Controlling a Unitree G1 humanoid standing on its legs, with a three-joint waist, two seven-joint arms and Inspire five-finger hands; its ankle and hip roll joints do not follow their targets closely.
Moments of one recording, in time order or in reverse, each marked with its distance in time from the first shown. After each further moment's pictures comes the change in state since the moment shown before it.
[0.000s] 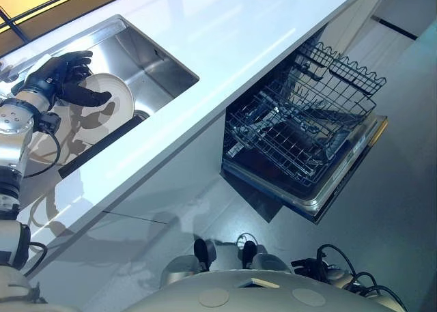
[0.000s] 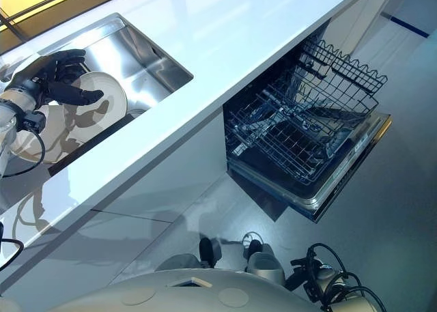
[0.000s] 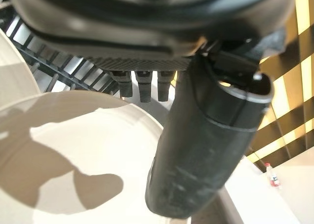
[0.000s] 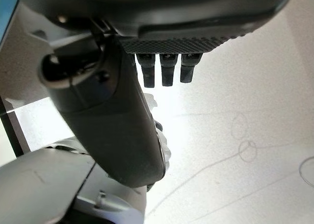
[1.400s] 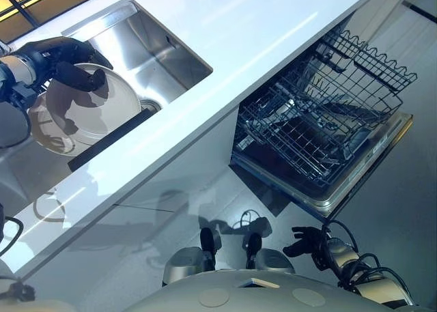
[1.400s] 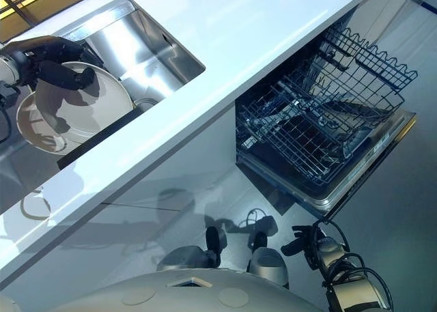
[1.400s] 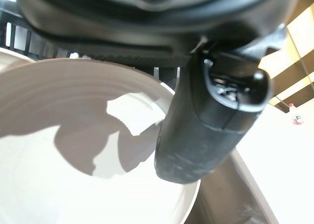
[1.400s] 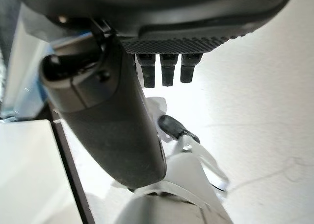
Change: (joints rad) left arm -0.172 0.143 -0.085 -0.102 0.029 0.138 -0.342; right arm -0.101 -0.048 -0.029 -0.095 0.130 -0.038 -0.031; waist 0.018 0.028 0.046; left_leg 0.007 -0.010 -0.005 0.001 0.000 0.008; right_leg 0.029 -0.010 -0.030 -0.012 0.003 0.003
